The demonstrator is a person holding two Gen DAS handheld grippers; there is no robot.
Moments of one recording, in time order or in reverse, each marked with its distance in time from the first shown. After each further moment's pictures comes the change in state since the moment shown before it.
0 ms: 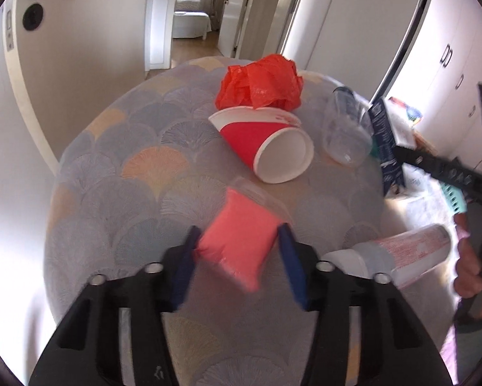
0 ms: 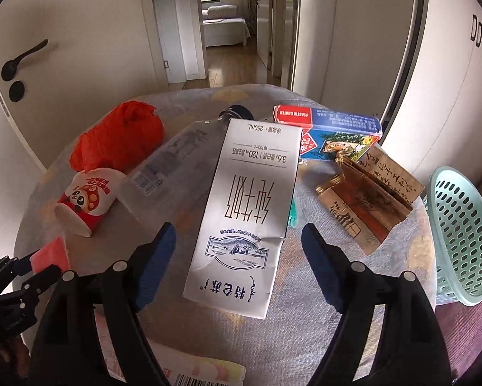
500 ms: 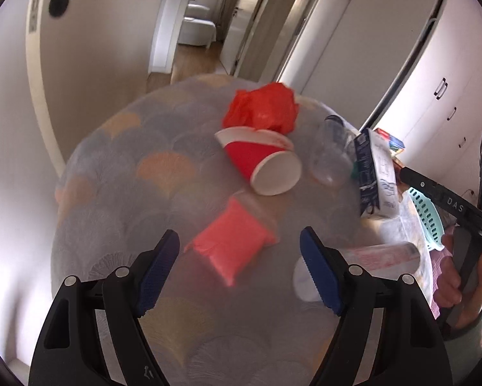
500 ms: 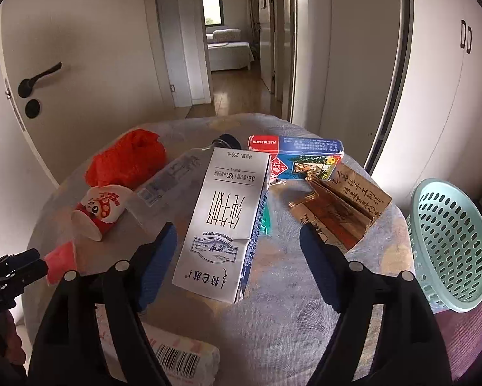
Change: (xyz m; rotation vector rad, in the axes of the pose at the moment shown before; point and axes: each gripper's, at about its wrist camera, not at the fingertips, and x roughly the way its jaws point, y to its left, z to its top) left arm -0.023 0.019 0.000 -0.101 -0.055 -0.066; right arm -0.036 -0.019 -0.006 0.000 -0.113 0.021
